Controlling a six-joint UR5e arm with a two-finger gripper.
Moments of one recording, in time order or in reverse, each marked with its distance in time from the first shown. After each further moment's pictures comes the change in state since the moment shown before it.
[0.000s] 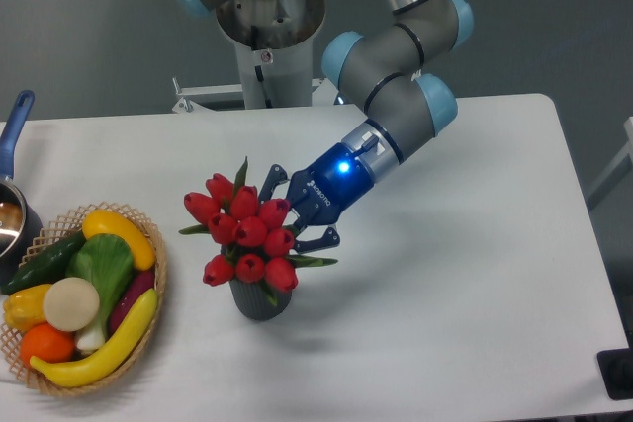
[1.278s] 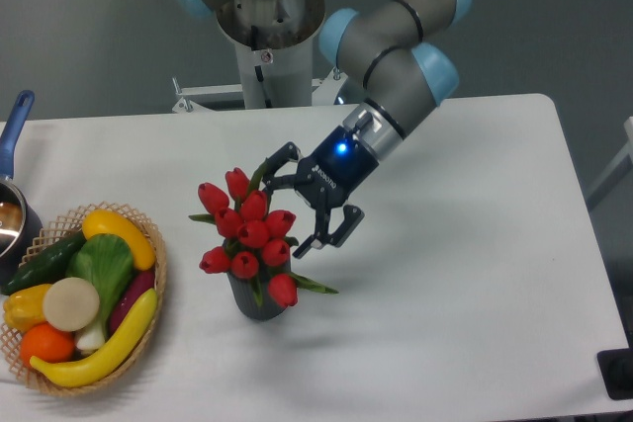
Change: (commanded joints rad) arm 0.041 0.208 -0.037 -0.002 0.325 0.074
